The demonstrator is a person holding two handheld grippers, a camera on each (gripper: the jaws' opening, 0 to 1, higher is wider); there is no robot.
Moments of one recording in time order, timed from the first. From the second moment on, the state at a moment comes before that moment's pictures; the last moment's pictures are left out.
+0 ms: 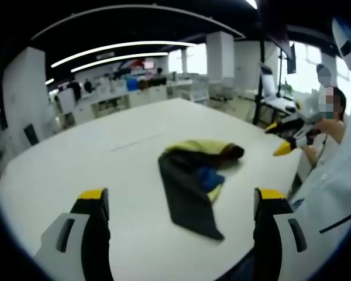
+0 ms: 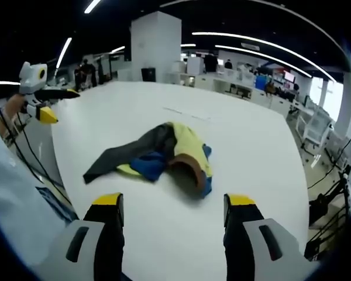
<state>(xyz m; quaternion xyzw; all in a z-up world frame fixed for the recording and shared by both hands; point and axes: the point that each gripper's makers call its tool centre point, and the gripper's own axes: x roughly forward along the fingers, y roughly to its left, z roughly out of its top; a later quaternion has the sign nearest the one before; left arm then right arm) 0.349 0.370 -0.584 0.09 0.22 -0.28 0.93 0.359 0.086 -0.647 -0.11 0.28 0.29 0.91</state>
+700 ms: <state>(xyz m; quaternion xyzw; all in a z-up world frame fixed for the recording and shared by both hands) 0.378 0.360 -0.579 0.10 0.22 -0.28 0.93 0.388 0.080 -0.676 -0.12 0.29 0.29 0.90</state>
